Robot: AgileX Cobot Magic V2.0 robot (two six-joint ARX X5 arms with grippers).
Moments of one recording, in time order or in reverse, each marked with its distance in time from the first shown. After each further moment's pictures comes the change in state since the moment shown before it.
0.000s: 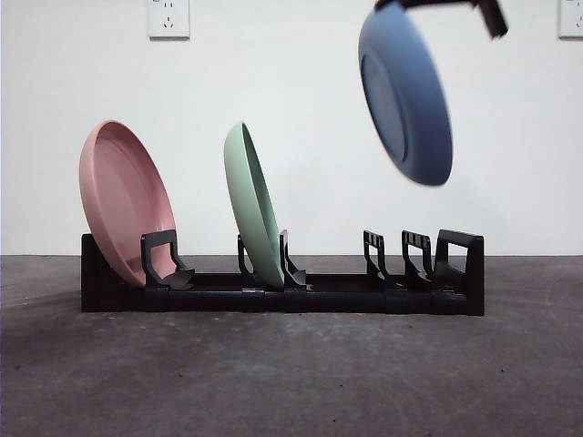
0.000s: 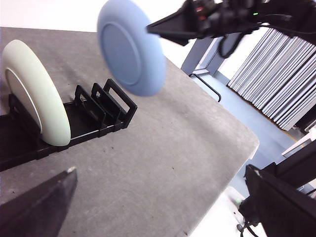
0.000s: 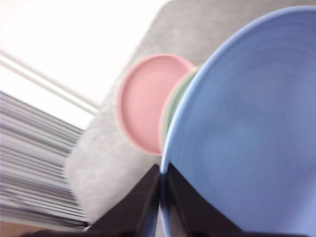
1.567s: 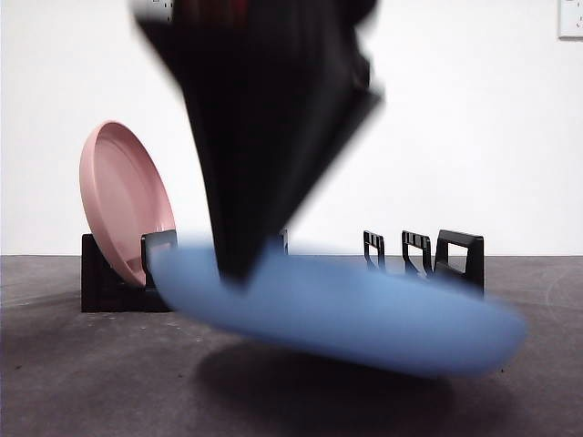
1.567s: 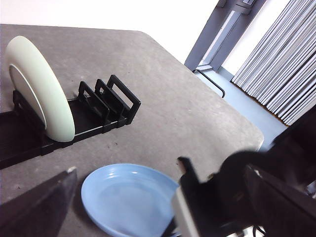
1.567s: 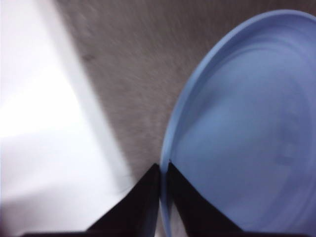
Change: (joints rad) left arm 0.000 0.000 0.000 -0.023 -0.009 0.026; right arm 1.059 0.138 -0.264 -0.282 0.948 -0.190
